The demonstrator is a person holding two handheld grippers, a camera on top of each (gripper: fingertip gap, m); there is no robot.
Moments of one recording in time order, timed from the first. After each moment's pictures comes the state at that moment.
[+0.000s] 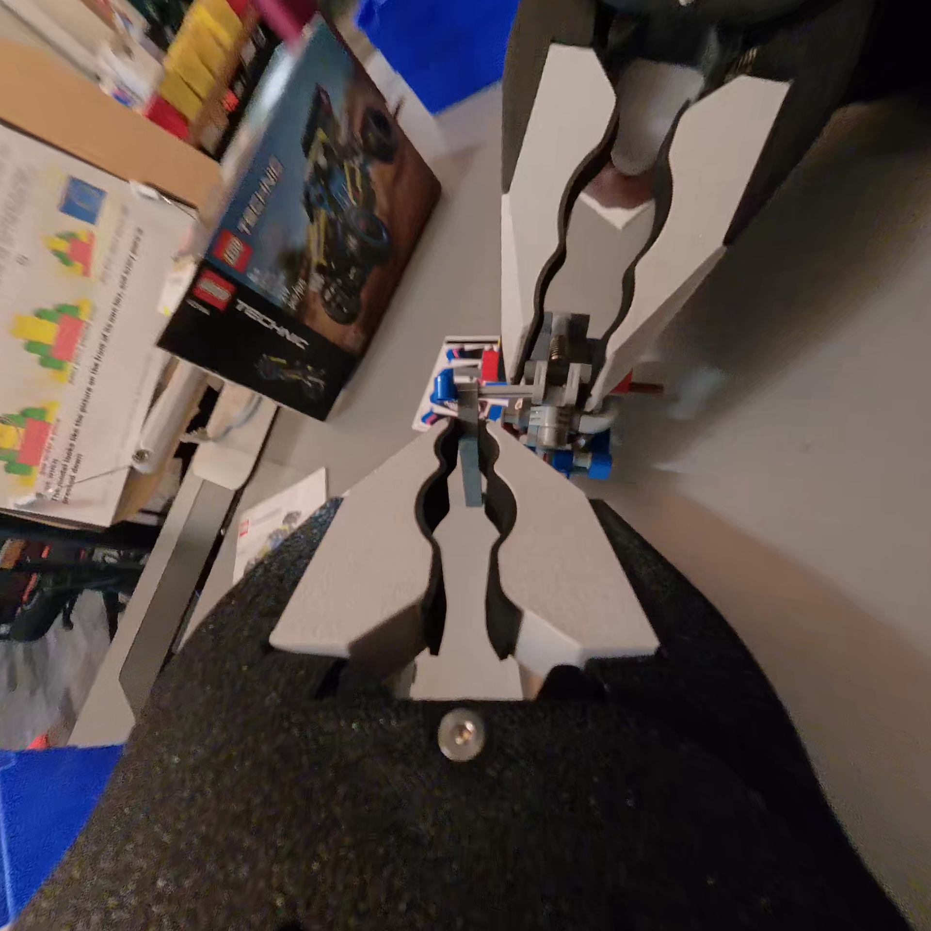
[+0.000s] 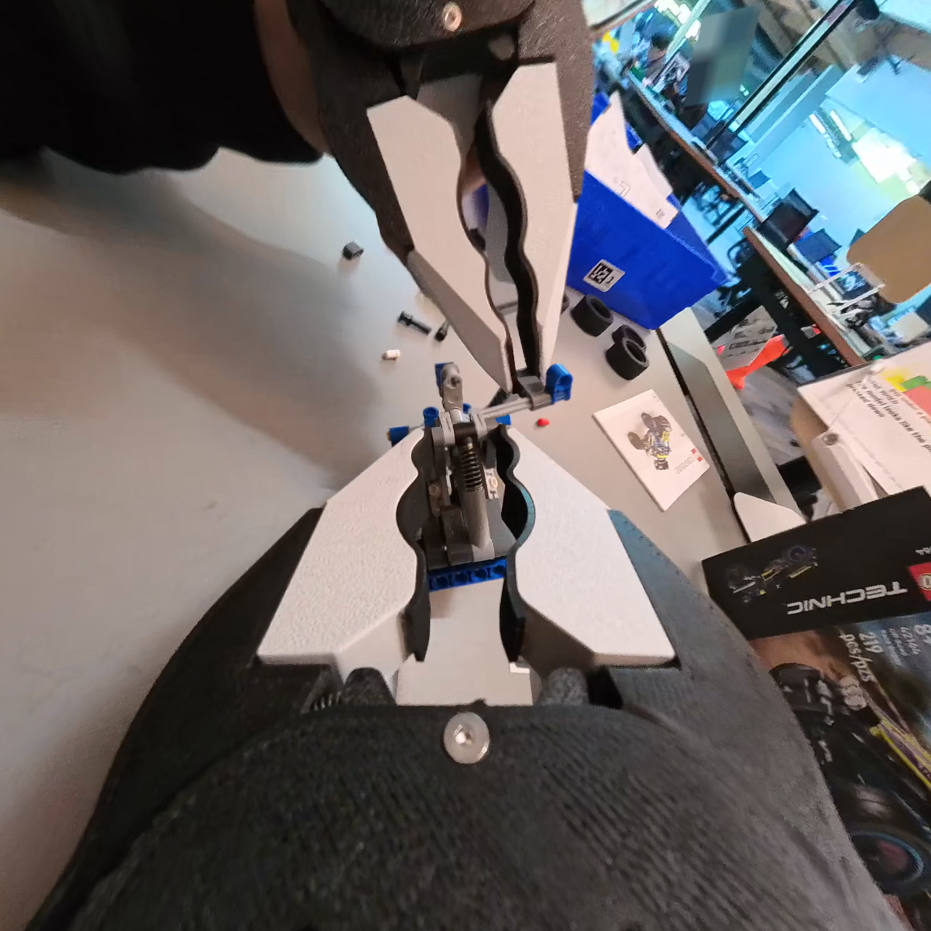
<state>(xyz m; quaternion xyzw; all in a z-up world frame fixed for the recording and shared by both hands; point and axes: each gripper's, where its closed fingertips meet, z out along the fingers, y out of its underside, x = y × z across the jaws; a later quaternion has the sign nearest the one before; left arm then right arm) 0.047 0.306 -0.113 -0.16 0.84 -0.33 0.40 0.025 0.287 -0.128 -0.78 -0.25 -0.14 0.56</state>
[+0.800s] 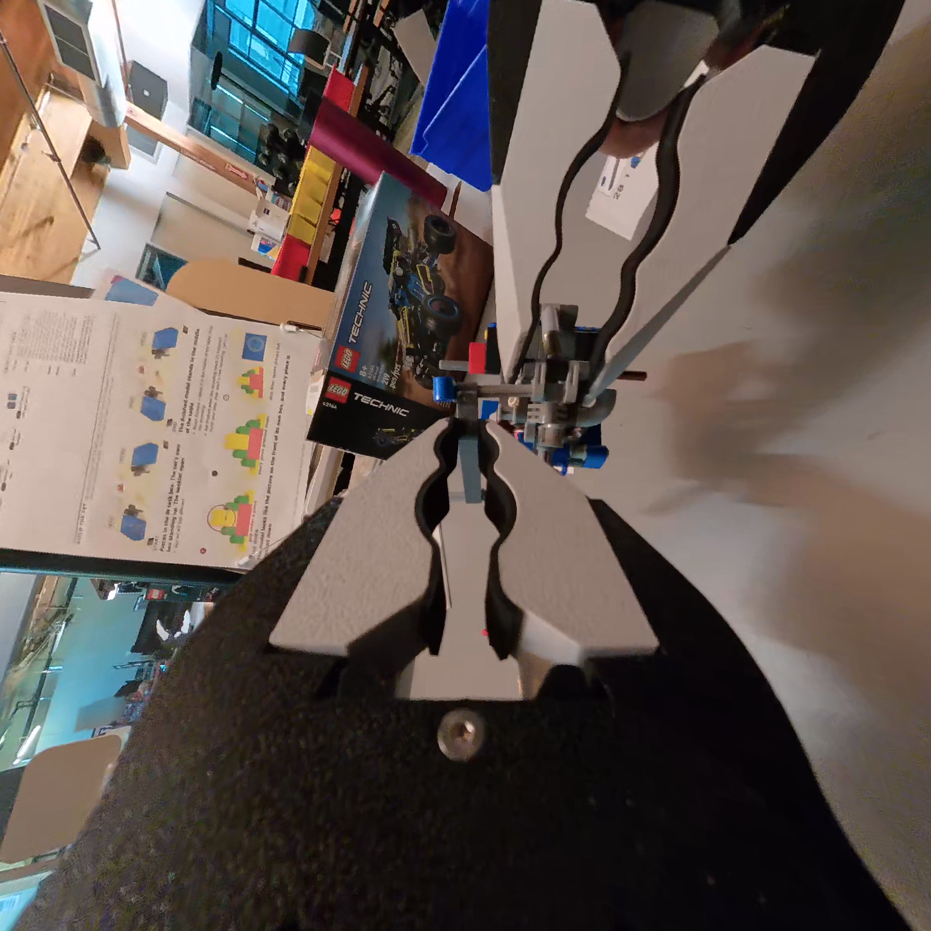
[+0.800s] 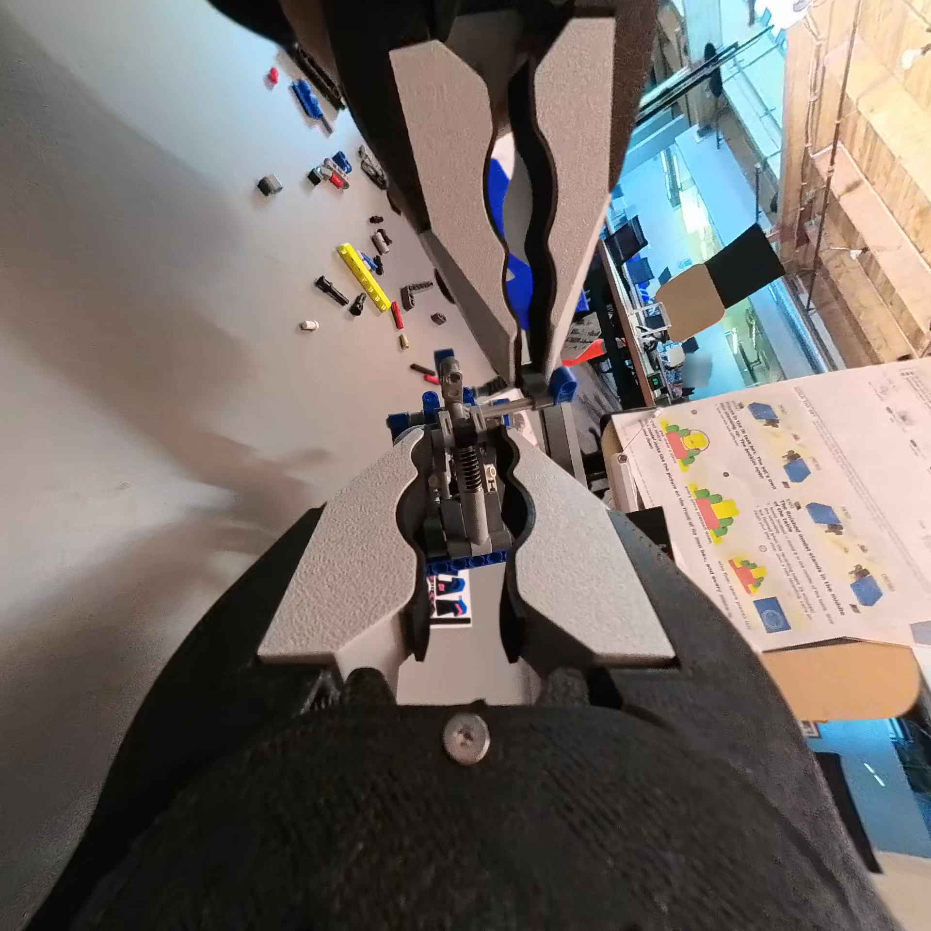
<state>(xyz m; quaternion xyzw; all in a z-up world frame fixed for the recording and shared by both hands) 0.035 0.292 -0.067 -0.05 0.81 -0.27 0.51 0.020 0.279 -0.090 -0.74 -0.30 -0.35 0.49</state>
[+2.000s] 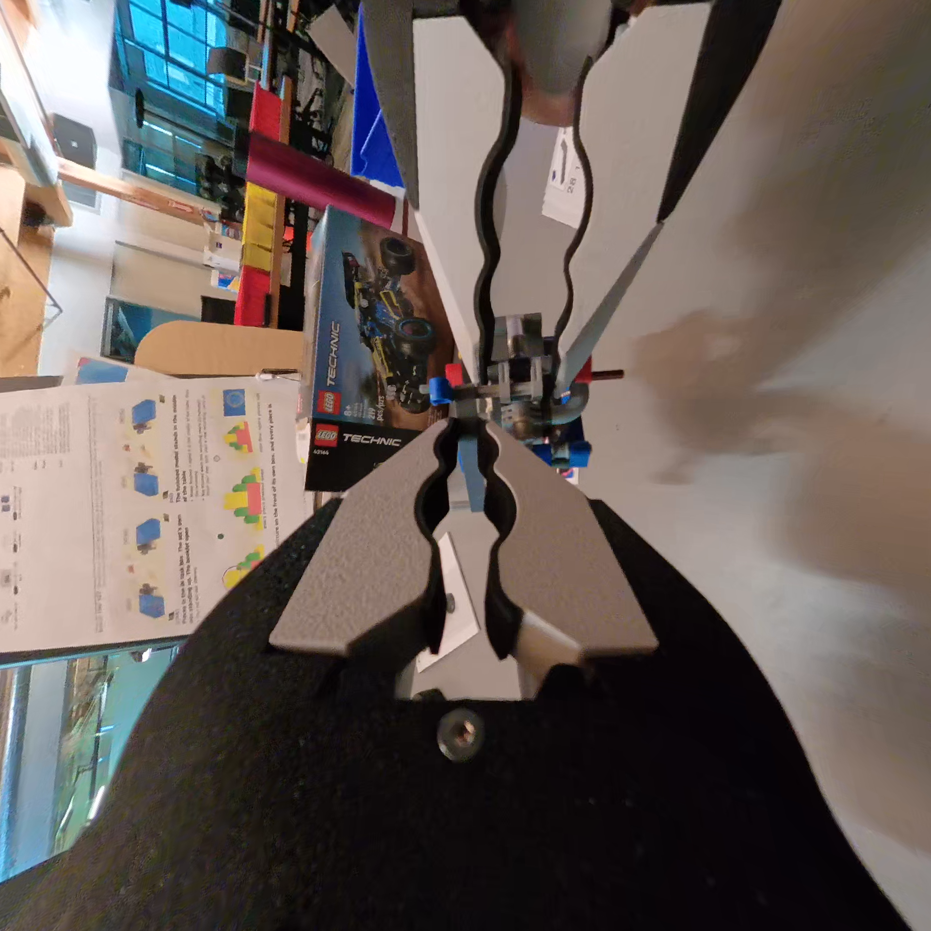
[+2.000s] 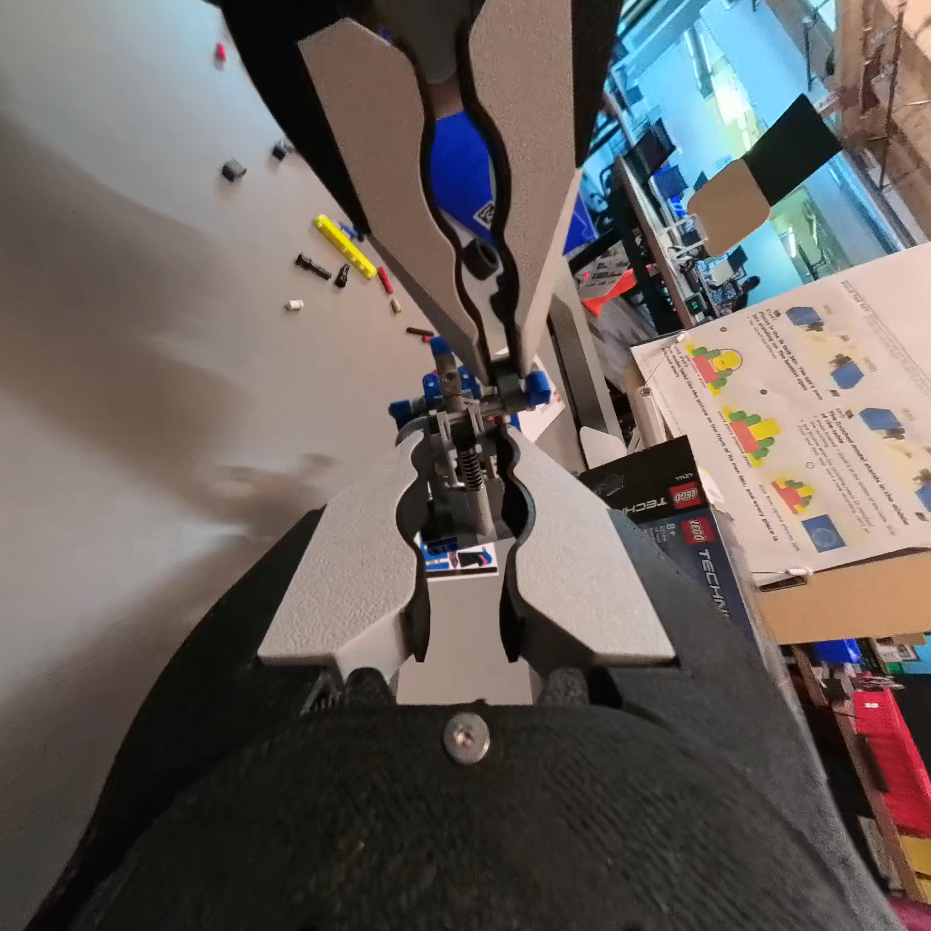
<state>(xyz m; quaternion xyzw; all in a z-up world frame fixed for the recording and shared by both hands) 0.045 0.269 -0.071 0.02 0.84 -0.22 0.49 0.037 0.262 -0.086 -0.79 -0.22 -0.31 0.48</state>
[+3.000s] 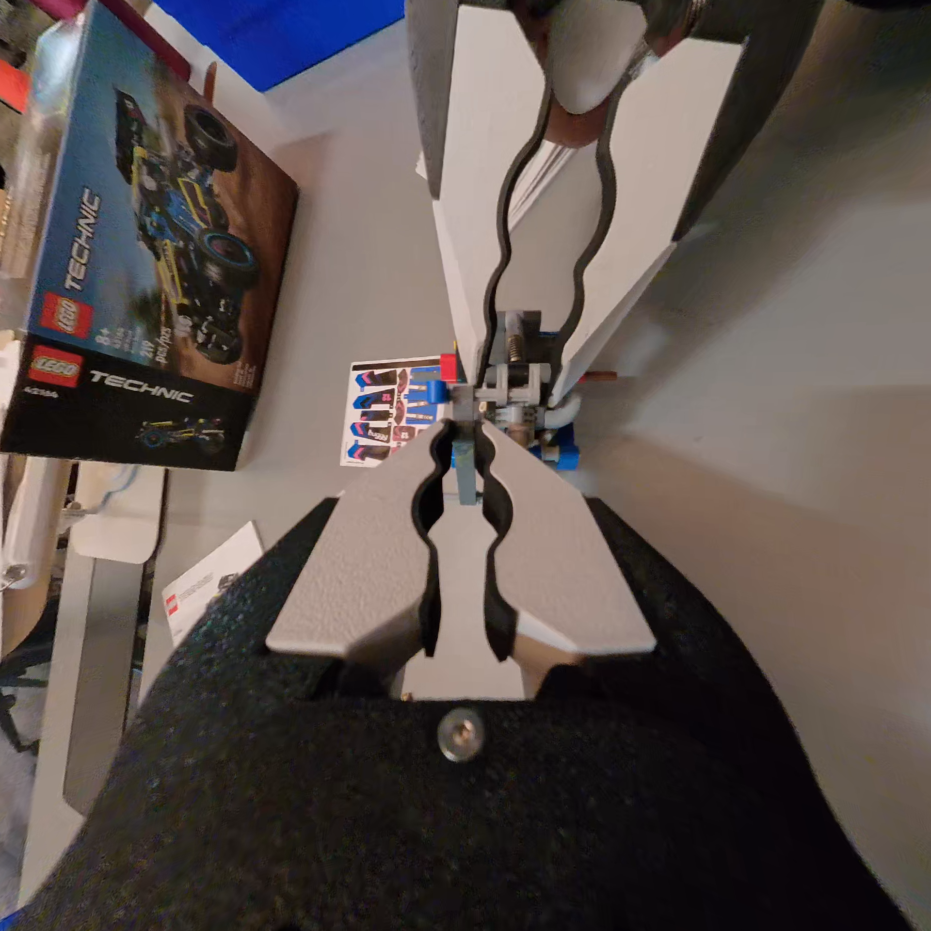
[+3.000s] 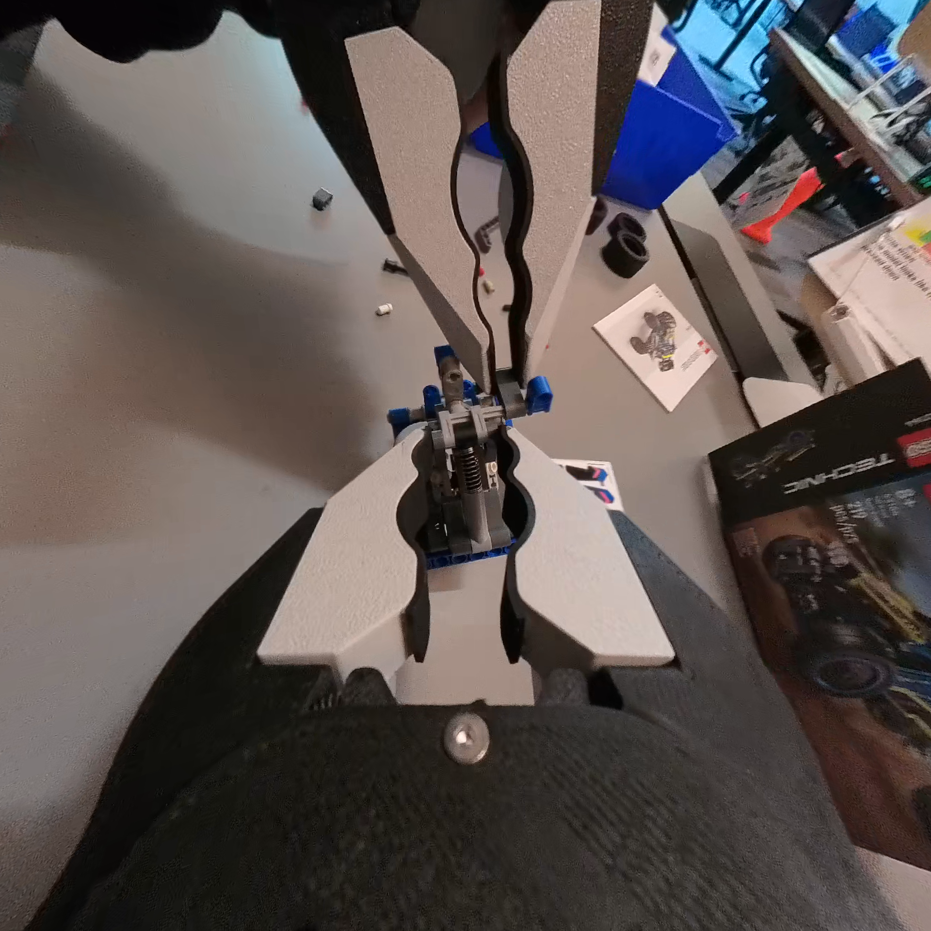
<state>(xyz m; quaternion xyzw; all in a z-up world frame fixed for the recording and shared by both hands) 0.039 0.272 -0.116 -0.10 0.92 -0.29 0.26 0.026 0.264 -0.121 -0.85 -0.16 -0.14 0.49</state>
